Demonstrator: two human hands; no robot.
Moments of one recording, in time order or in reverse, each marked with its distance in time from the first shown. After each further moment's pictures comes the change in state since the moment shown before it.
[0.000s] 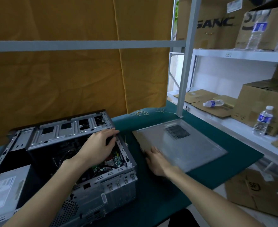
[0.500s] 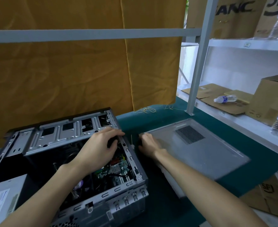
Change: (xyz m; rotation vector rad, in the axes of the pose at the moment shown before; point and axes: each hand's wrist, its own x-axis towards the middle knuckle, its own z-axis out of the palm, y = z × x) left_hand 0.014 -0.026 -0.001 -0.018 0.035 0.105; right_hand 0.096 -0.048 -0.022 0.056 0.066 -0.064
